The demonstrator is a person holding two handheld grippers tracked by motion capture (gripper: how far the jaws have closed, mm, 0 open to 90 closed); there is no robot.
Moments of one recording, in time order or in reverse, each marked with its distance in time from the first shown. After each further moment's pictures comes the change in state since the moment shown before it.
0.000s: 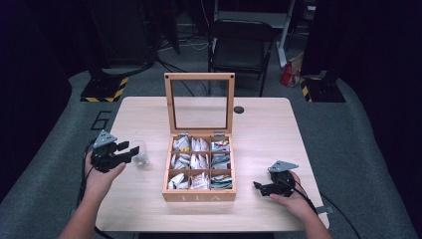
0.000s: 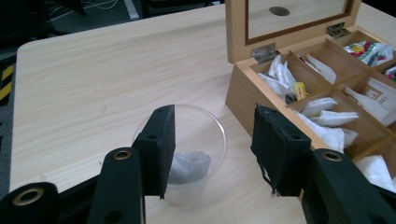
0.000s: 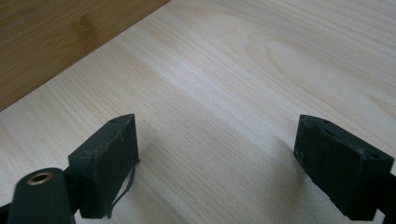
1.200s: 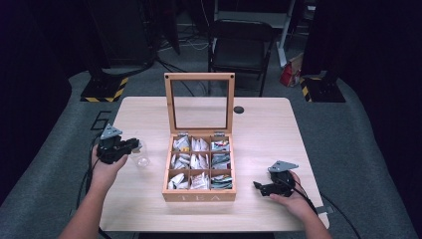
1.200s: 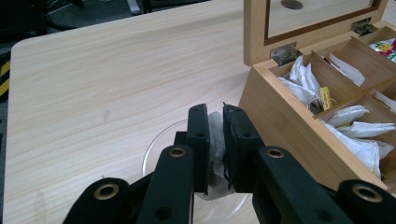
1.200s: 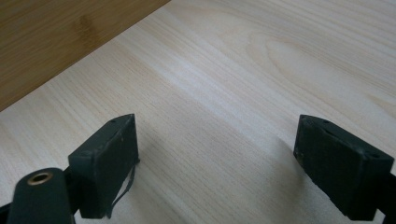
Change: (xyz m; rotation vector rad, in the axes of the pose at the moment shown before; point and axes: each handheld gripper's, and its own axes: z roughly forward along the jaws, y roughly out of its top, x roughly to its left) left arm 0.015 0.012 0.028 0.030 0.011 -0.004; right arm 0.000 0.000 0.000 0.000 -0.001 0.003
